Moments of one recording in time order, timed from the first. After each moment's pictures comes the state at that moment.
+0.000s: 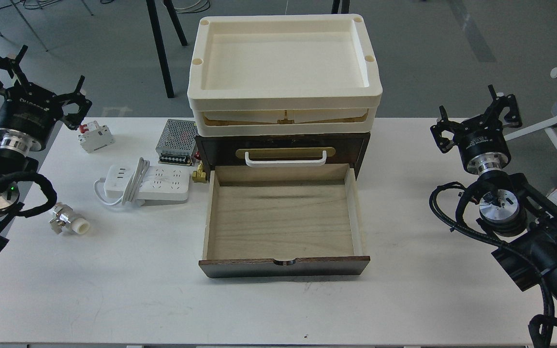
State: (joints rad) left arm -0.61 0.57 -0.84 -0.77 -0.29 -0.49 -0.27; right arm 0.60 -0.25 0.95 0.68 0.14 0.28 0.39
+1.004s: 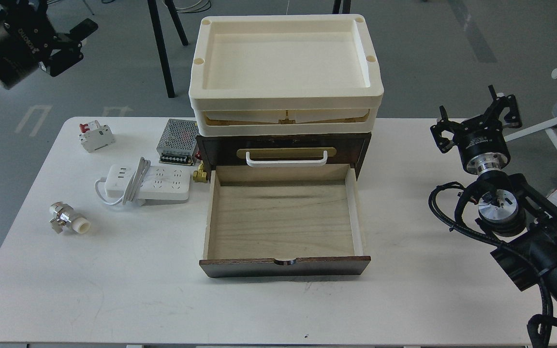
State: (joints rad) left arm -0.84 0.88 -0.76 -1.10 0.68 -0.48 -0.27; right arm 0.60 -0.25 0.96 0.68 0.14 0.27 0.40
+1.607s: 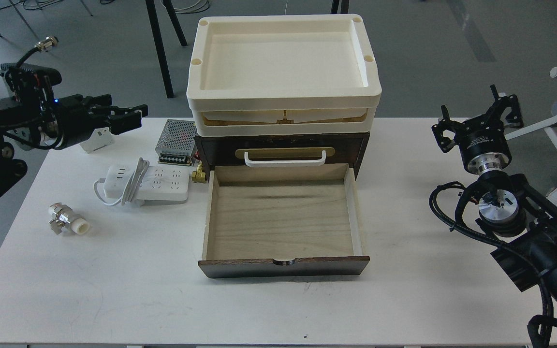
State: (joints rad) left arm -0.84 0.70 -0.42 -0.86 1.81 -0.16 -0.27; right arm 0.60 -0.25 0.96 0.68 0.14 0.27 0.41
